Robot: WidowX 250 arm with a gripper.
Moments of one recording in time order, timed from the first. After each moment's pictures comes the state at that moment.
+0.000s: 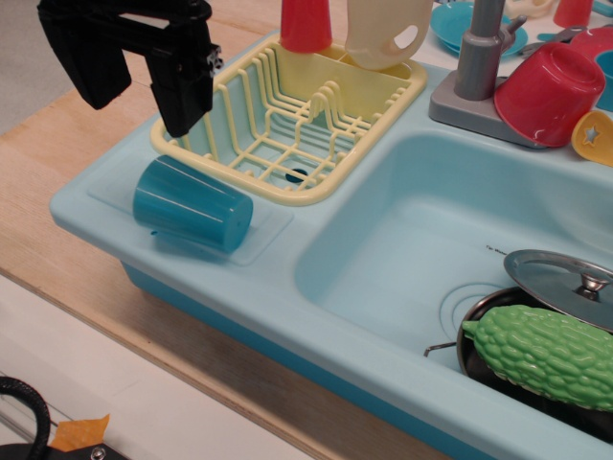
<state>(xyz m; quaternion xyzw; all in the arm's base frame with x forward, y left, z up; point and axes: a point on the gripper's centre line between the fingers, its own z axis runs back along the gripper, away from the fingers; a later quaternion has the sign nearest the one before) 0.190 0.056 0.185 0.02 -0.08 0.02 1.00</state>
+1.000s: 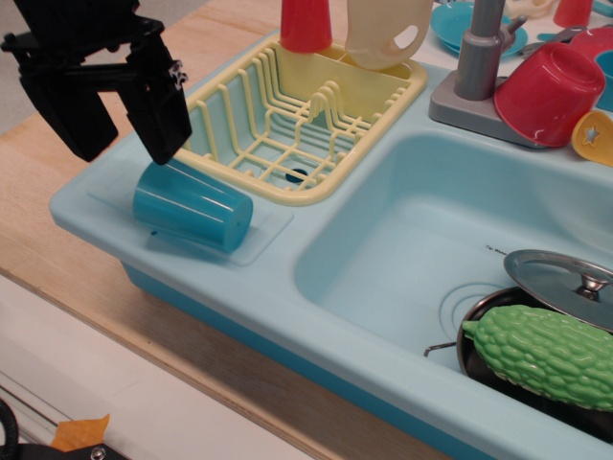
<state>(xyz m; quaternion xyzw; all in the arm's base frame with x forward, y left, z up) 0.181 0.067 0.157 -0.12 -0.05 0.08 0.99</state>
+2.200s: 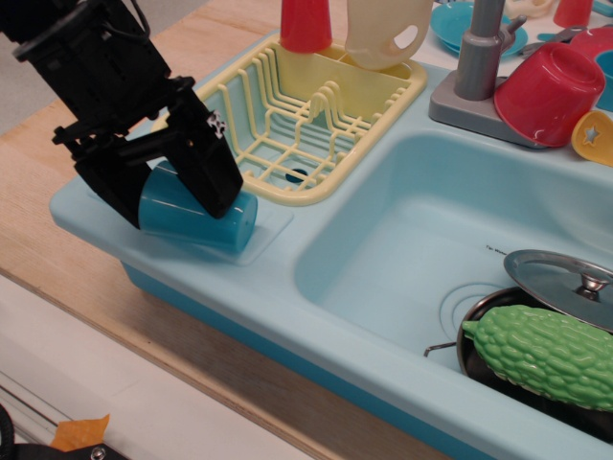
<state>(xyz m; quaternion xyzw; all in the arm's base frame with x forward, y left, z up) 0.178 0.034 0.133 -0.23 -0.06 0.10 0.97</state>
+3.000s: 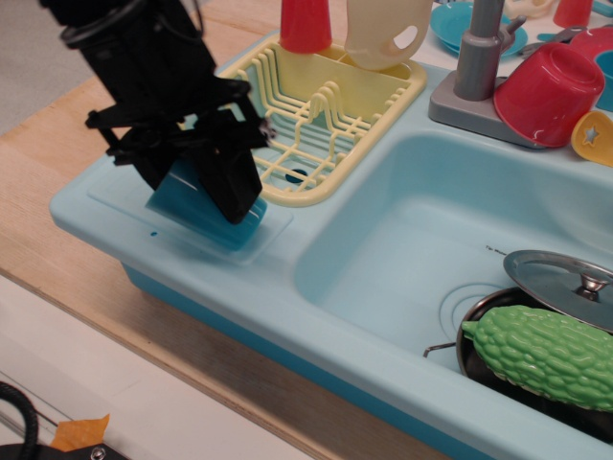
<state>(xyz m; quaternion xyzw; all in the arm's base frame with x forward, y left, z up) 0.180 0.021 0.138 -0.12 -0.06 0.08 0.99</state>
